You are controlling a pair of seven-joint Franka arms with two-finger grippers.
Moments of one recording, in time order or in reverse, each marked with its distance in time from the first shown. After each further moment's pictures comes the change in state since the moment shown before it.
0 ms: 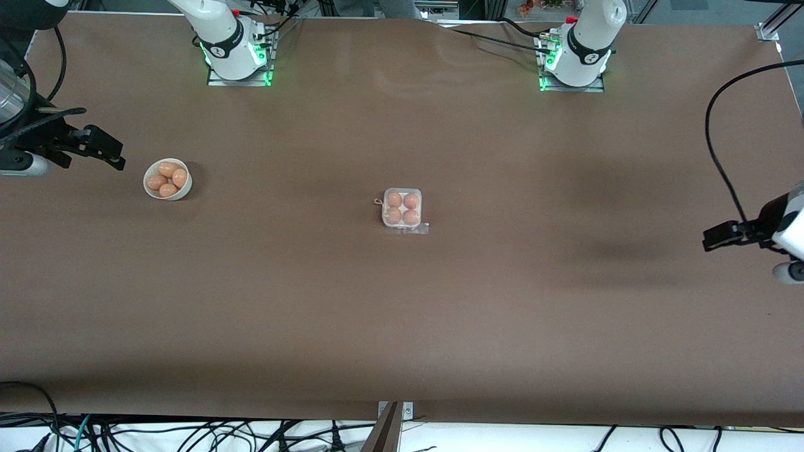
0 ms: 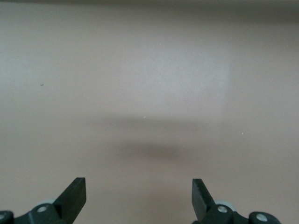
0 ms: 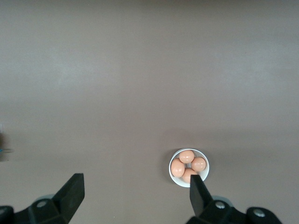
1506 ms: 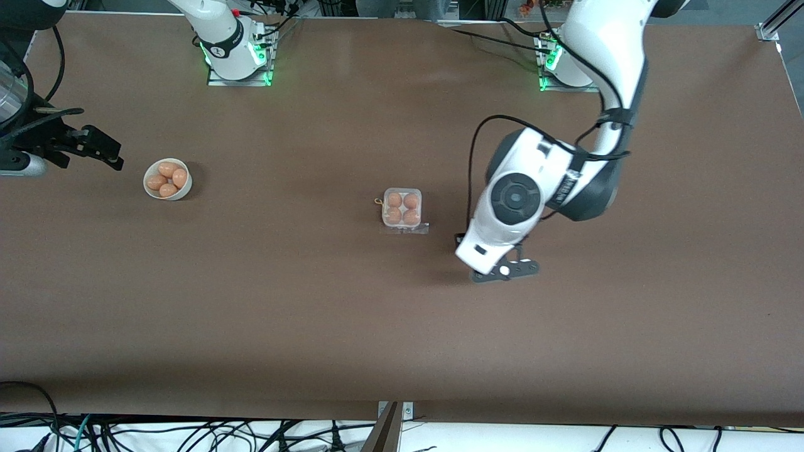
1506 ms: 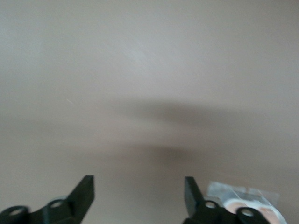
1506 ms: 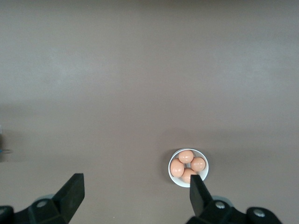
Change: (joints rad) left arm -0.421 0.345 -0.129 0.143 -0.025 0.107 -0.638; right arm 0.000 0.000 -0.004 0.000 0.000 0.001 0.000
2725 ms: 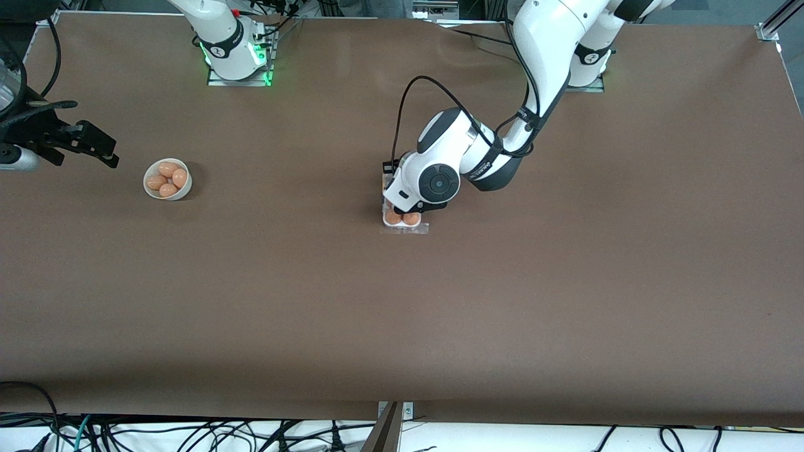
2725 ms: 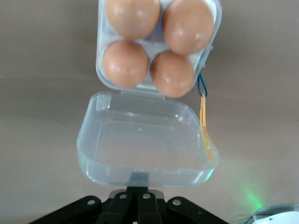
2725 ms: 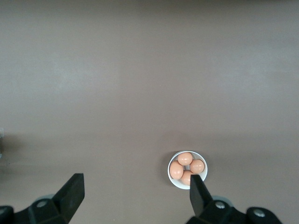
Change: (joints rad) left arm -0.115 0.037 -0.204 -0.220 -0.425 0.036 -0.113; right arm -0.001 -0.016 -0.003 0.000 0.000 0.006 0.000
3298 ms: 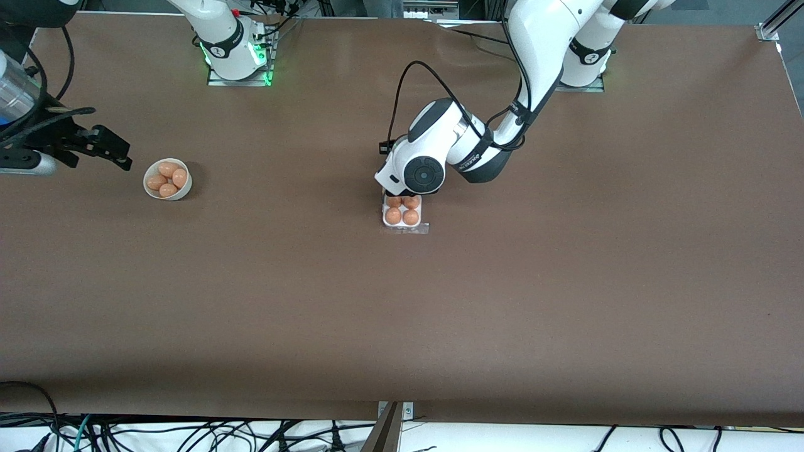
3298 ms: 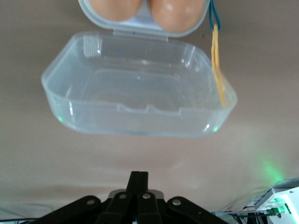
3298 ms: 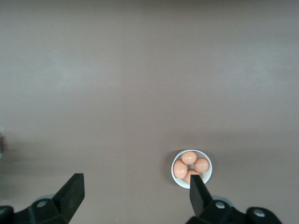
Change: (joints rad) left arm -0.002 -0.002 -0.051 -0.009 -0.001 -0.098 0.001; right arm 0.009 0.002 -0.002 -0.026 0.000 0.016 0.009
